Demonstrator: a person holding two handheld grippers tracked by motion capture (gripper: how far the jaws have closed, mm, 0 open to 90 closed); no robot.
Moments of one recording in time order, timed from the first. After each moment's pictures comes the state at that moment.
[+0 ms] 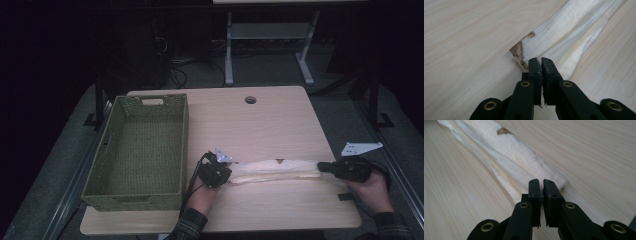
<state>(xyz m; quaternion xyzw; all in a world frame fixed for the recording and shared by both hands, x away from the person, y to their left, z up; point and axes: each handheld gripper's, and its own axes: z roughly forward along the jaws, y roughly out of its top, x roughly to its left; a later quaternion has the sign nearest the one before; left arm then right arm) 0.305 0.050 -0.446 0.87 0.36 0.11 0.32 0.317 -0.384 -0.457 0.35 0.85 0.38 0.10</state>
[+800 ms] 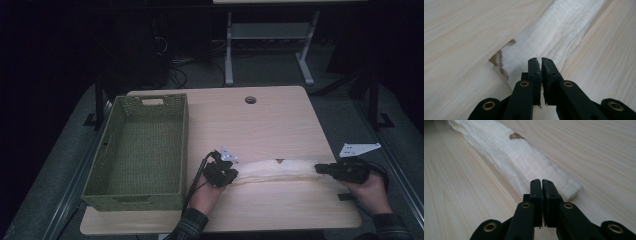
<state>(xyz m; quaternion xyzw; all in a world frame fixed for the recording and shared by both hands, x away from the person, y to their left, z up) 0.307 0.037 -0.446 0.88 0.34 0.07 0.34 0.312 -0.376 -0.452 0.35 0.85 0.40 0.08</state>
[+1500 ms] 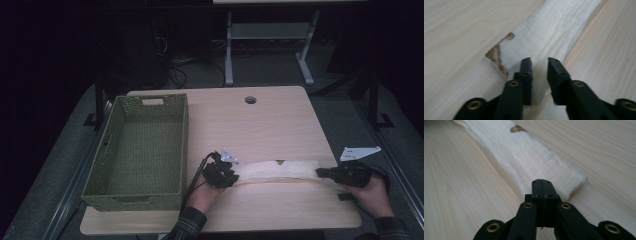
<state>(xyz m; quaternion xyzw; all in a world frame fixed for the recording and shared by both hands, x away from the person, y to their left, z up) 0.312 0.044 -0.445 0.88 0.33 0.06 0.34 0.306 -0.379 -0.458 0.35 0.85 0.39 0.07</state>
